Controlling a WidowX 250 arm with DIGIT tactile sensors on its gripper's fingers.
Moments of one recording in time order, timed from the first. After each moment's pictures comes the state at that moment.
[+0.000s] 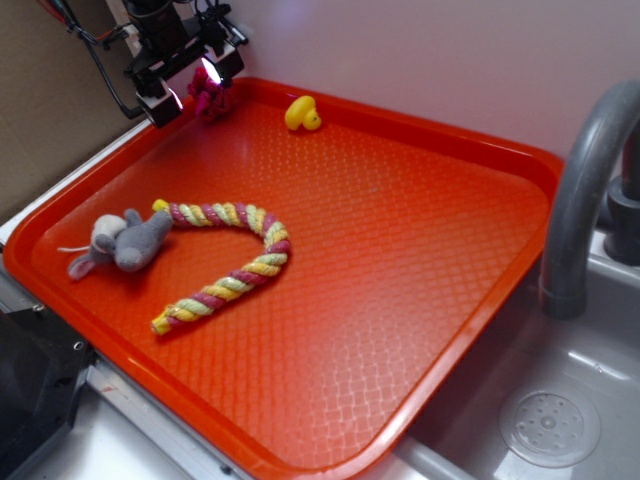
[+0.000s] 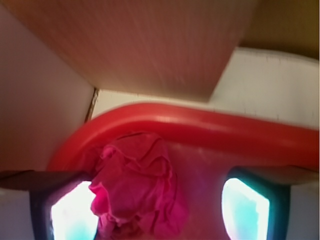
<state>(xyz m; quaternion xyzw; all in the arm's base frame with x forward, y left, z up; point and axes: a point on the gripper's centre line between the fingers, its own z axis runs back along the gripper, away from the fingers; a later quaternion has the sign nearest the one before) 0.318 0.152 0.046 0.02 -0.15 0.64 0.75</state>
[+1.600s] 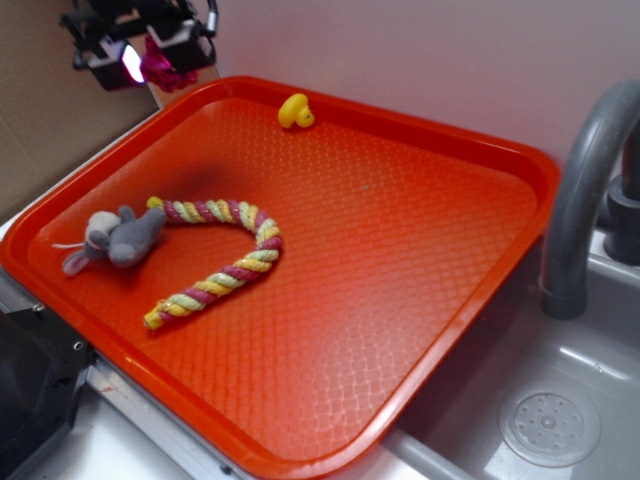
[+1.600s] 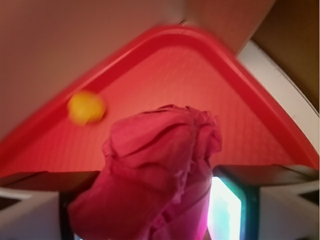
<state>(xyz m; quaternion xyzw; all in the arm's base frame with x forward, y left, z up) 0.249 0.052 0.142 -0.03 -0.07 0.29 0.96</state>
